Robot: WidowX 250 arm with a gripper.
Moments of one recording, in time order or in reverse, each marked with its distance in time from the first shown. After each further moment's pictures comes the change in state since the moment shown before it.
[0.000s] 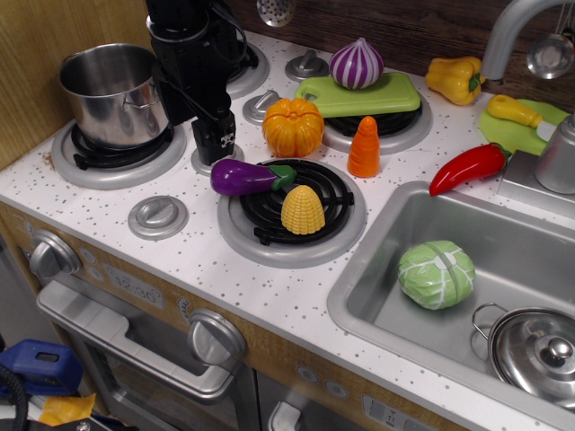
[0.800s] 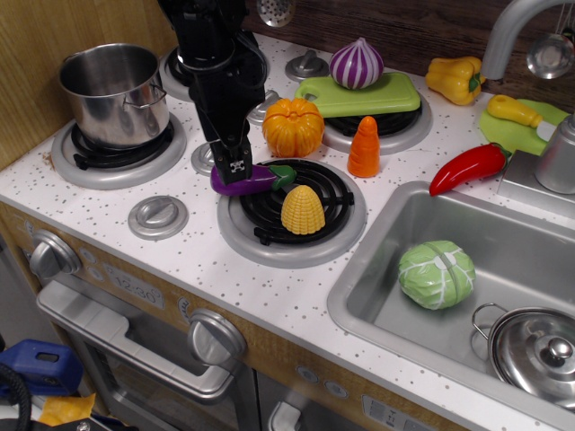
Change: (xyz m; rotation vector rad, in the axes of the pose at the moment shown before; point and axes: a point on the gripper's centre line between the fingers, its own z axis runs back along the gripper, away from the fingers) arm 0.019 -0.013 -0.033 -0.075 -0.046 -0.345
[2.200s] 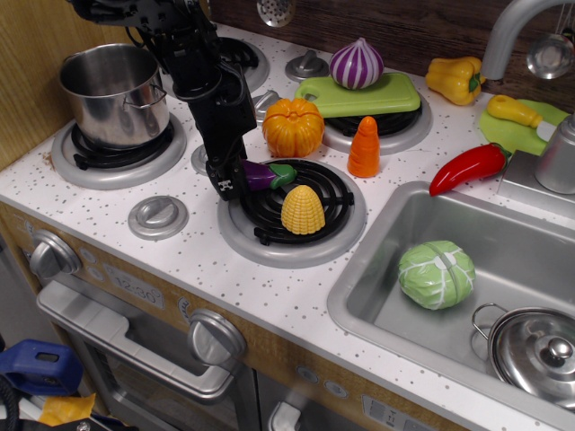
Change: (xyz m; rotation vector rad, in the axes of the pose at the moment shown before) arm -0.004 0.009 -0.038 -0.096 -0.094 -0.106
